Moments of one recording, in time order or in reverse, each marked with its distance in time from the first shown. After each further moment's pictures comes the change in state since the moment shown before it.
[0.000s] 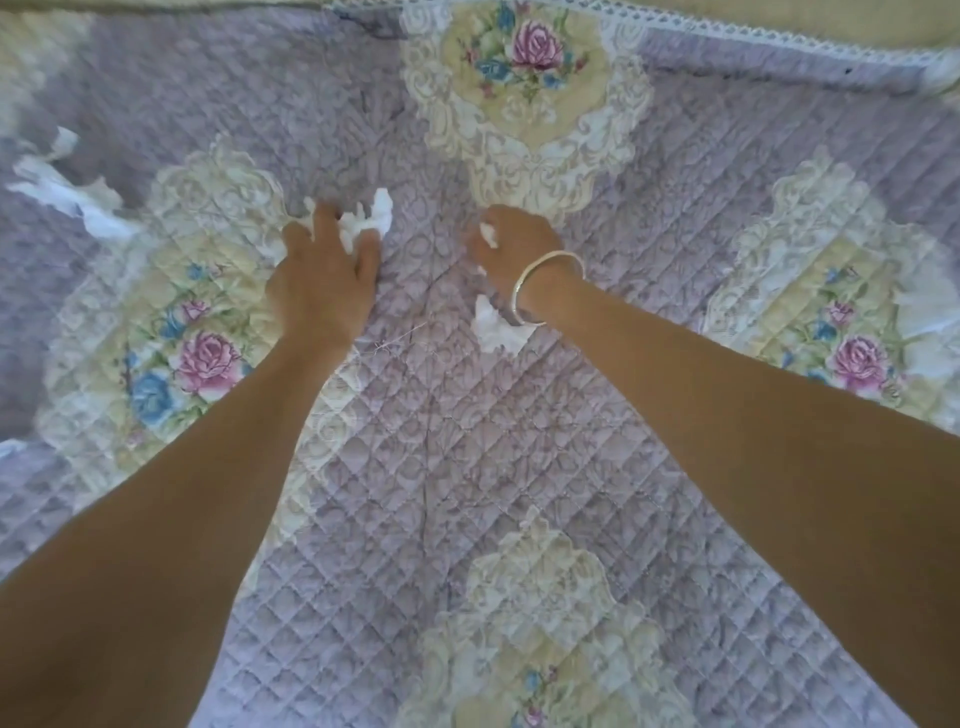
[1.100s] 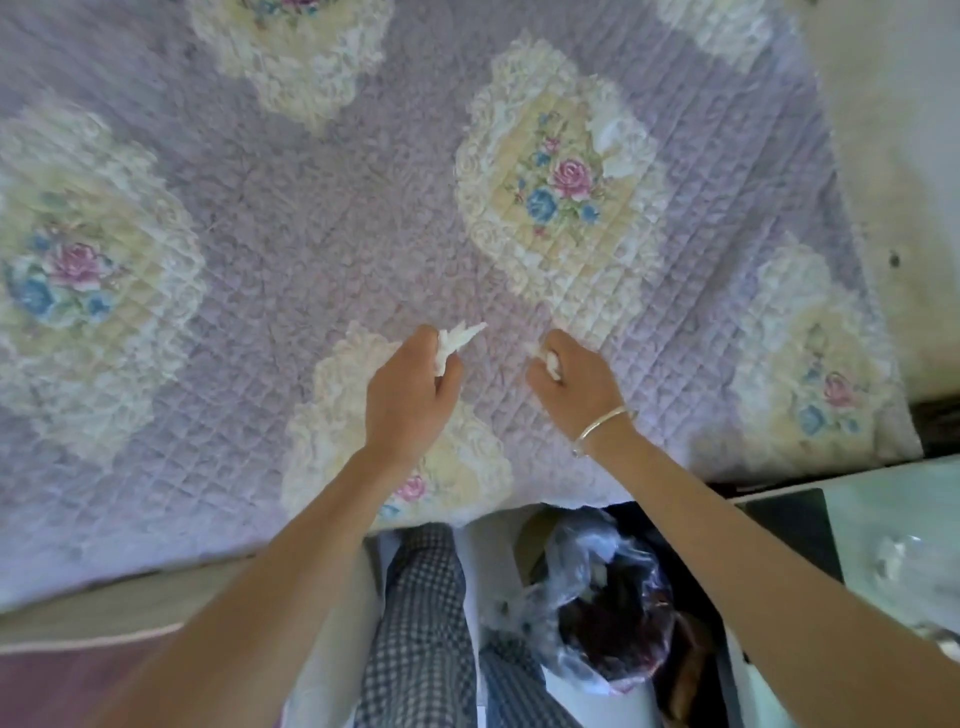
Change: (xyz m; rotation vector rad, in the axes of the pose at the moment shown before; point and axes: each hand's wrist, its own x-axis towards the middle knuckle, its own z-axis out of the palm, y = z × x) left_hand -0.328 0.106 -0.012 -0.385 -0.280 0.436; right_hand -0.365 0.132 0.008 0.359 0.235 0.310
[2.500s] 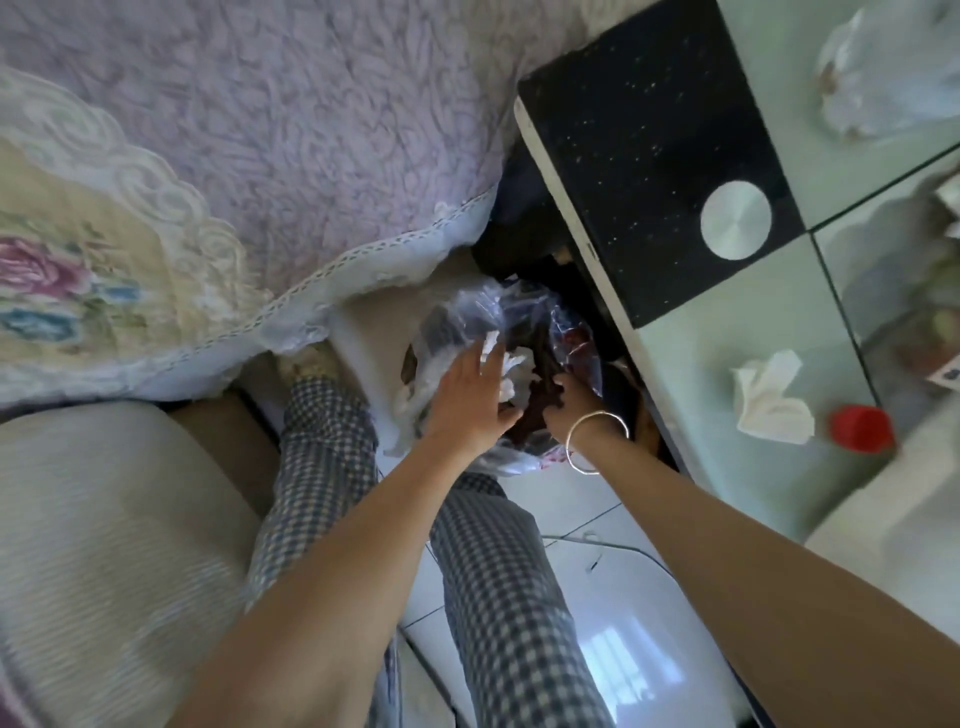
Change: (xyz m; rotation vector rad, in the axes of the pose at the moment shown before) left_hand -0.238 -0.022 0.326 0.385 -0.850 0.205; right_hand -0.210 0.346 0.118 0.129 -0.226 0.836
